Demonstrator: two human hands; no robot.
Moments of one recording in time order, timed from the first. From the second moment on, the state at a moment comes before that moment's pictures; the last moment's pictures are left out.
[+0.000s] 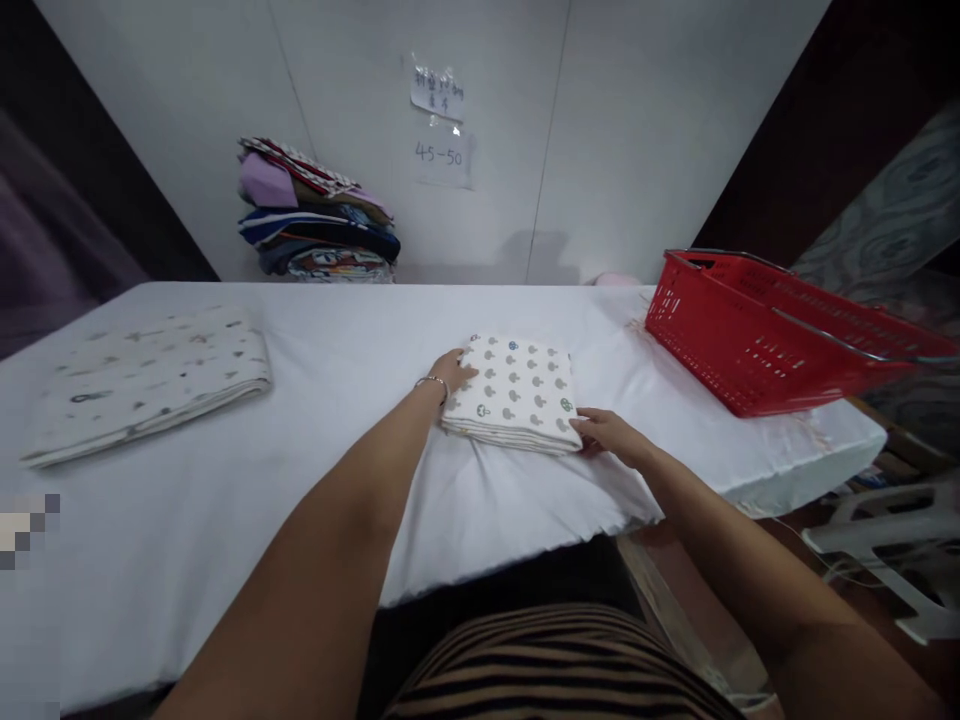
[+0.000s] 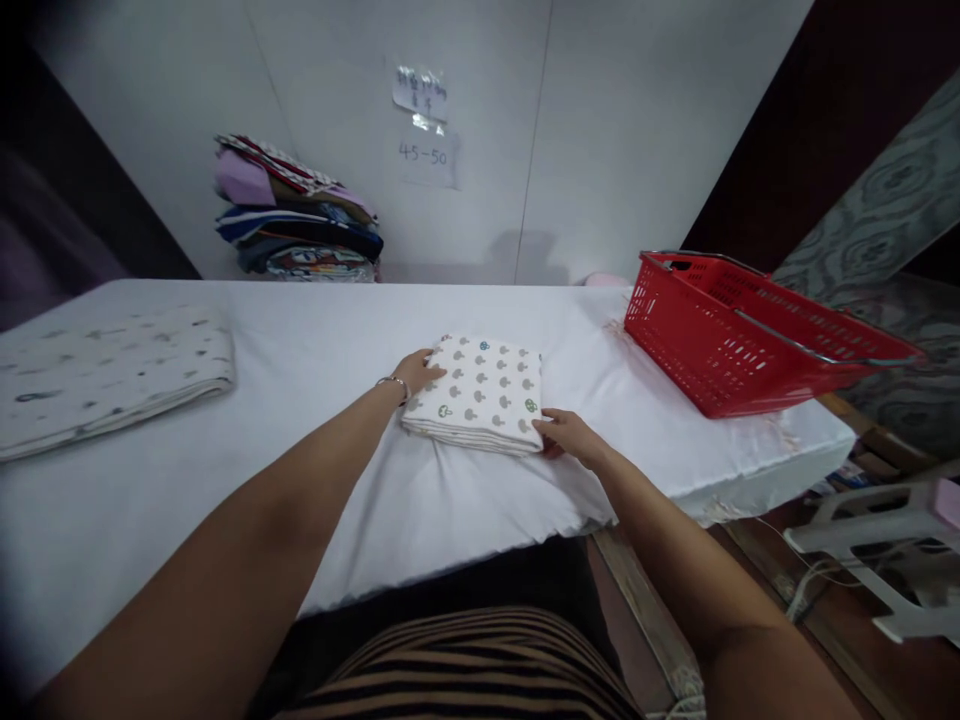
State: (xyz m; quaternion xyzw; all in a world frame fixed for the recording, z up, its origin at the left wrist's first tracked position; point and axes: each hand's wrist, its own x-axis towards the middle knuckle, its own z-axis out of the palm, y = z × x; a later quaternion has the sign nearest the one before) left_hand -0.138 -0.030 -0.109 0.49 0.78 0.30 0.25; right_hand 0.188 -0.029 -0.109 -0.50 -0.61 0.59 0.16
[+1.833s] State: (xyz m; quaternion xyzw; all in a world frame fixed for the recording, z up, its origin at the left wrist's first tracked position) left_hand -0.011 -0.130 -0.126 0.83 0.52 0.15 -0.10; right_hand 0.166 -0.031 -0.116 -0.47 -0.51 0.67 0.27
